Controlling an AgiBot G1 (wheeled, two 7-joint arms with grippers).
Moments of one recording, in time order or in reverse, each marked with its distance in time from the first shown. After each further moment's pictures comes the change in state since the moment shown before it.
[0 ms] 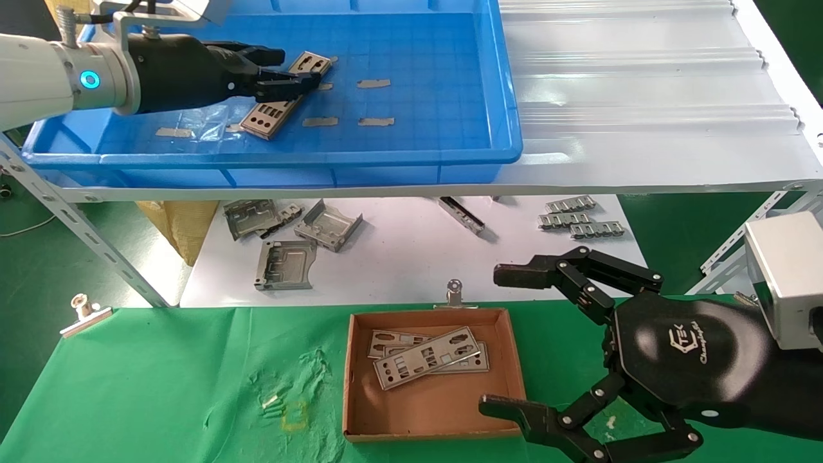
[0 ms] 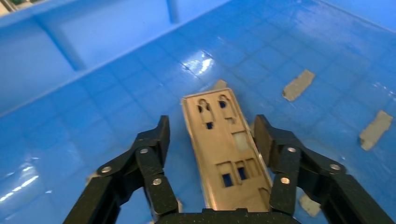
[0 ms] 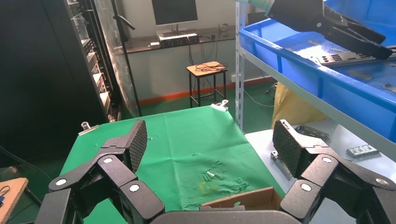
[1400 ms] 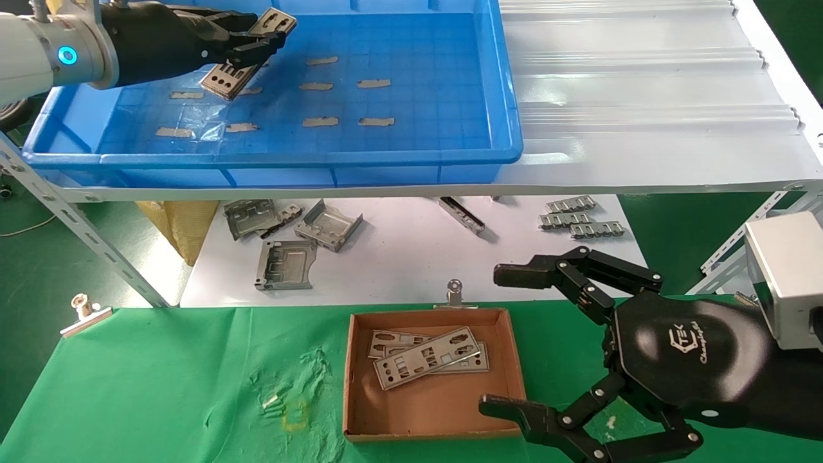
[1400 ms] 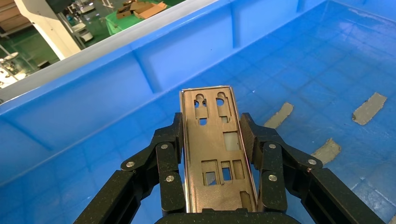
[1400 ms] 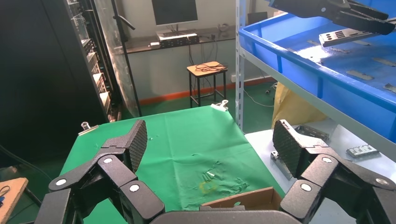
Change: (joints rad) left arm 0.005 -0.002 -0.026 -0.021 -0.036 -0.139 0.062; right arm 0.000 0.000 0.000 0.000 0.000 0.000 0.000
